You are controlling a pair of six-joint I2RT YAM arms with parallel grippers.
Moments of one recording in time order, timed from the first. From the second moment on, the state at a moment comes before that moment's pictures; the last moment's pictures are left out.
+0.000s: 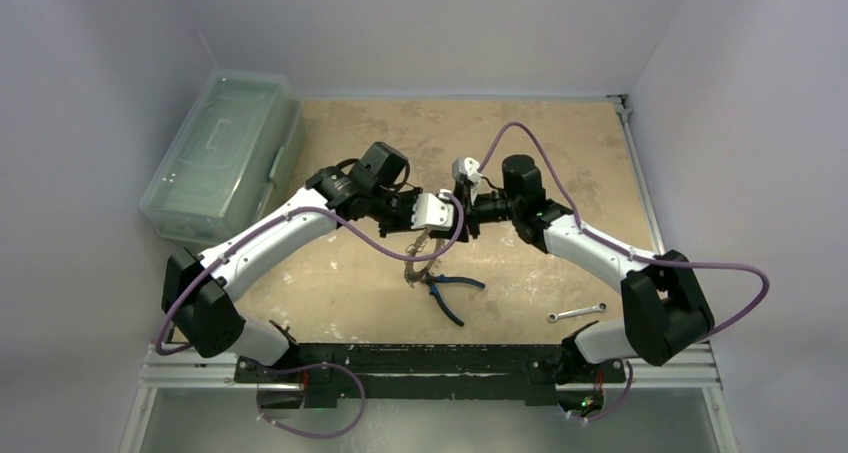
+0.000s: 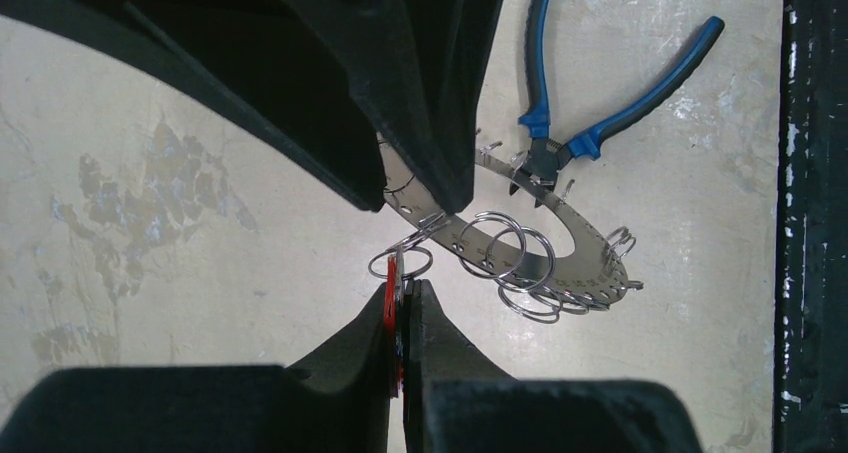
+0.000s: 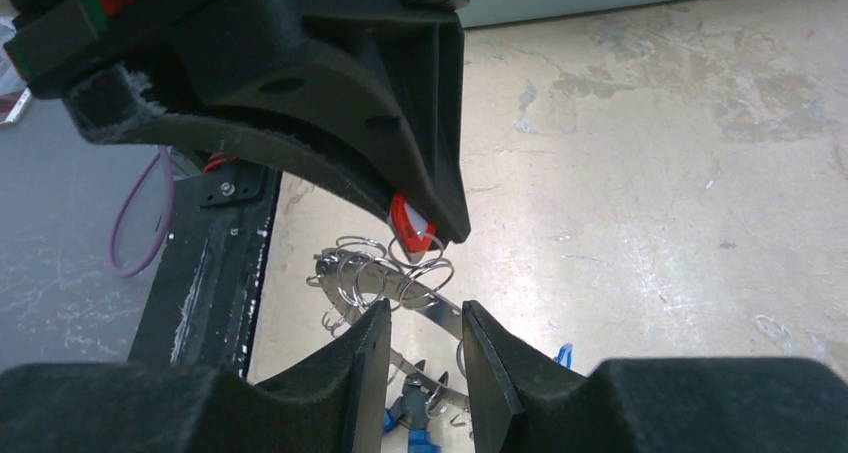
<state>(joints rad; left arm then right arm) -0.72 1.46 1.31 -0.80 0.40 0.87 0.50 1.40 0.82 0.20 -1.01 -0.12</state>
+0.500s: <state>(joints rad) -0.75 1.48 1.31 -0.79 0.41 0.85 0.52 1.40 0.82 0.24 -1.01 -0.06</state>
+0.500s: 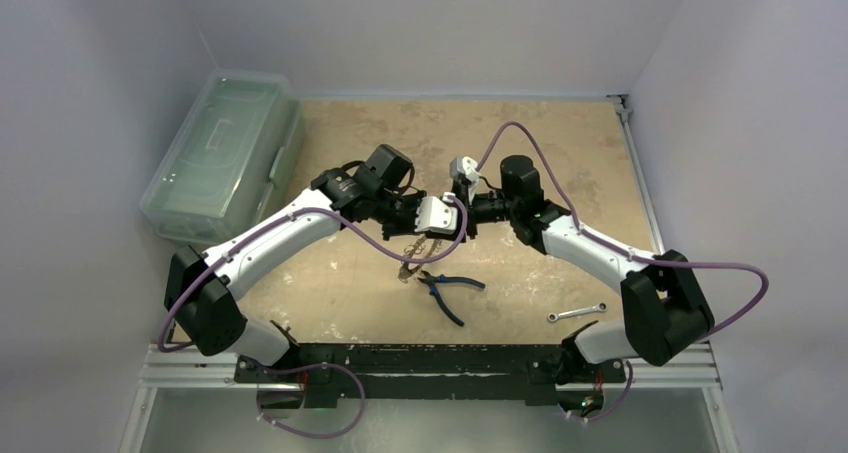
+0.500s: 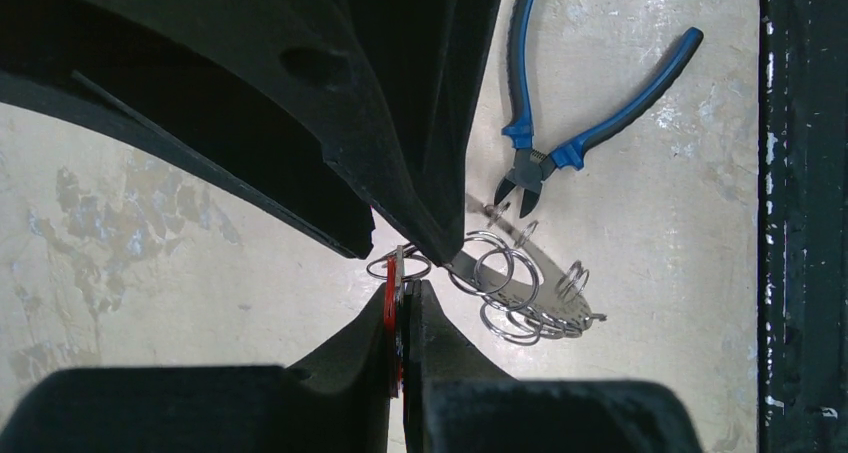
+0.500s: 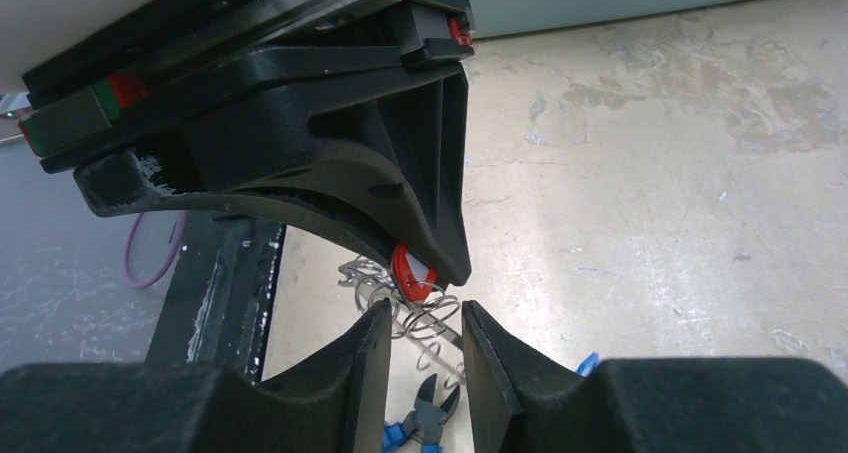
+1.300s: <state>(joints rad) -0.74 1.48 1.31 -0.77 0.36 0.82 0.53 1.42 0.82 0.23 -0.98 -0.07</state>
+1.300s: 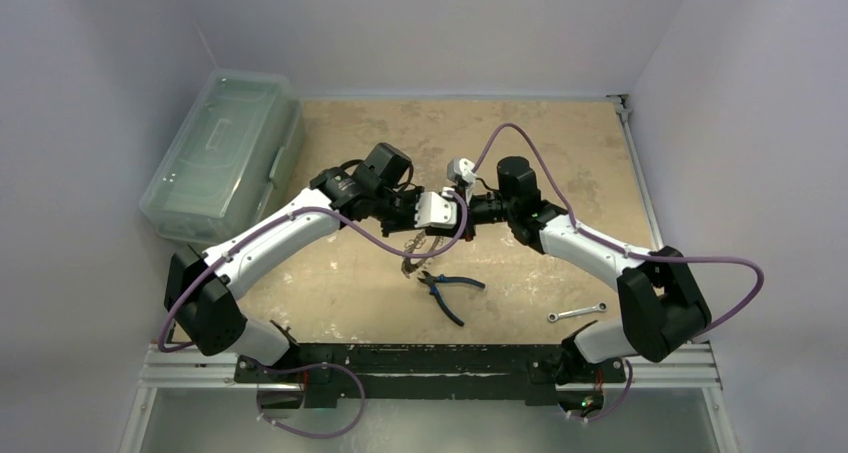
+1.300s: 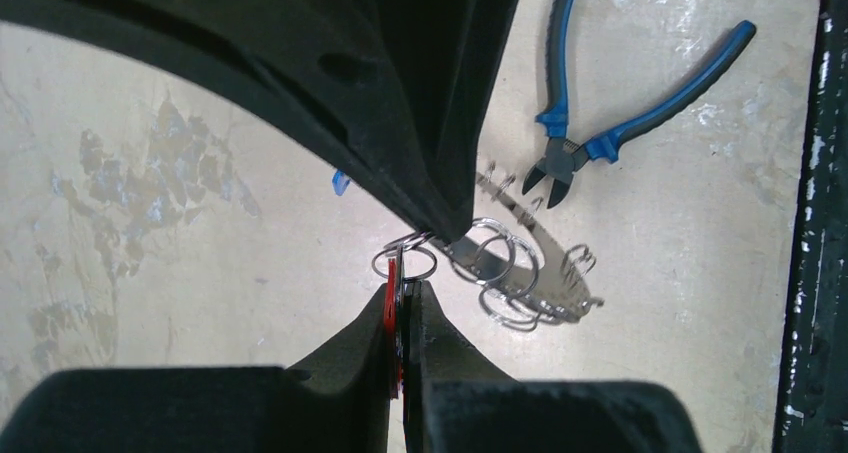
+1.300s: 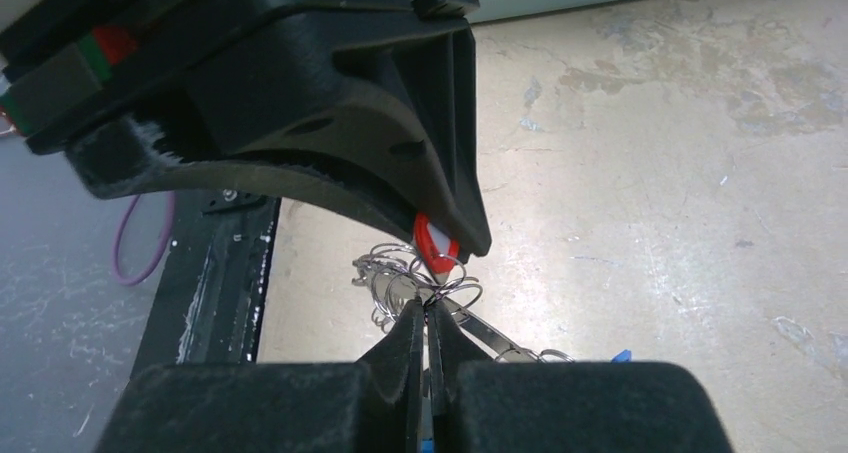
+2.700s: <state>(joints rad) -0.71 1.46 1.25 -0.74 0.35 0.80 0.53 1.42 0.82 0.17 -0.98 -0.13</state>
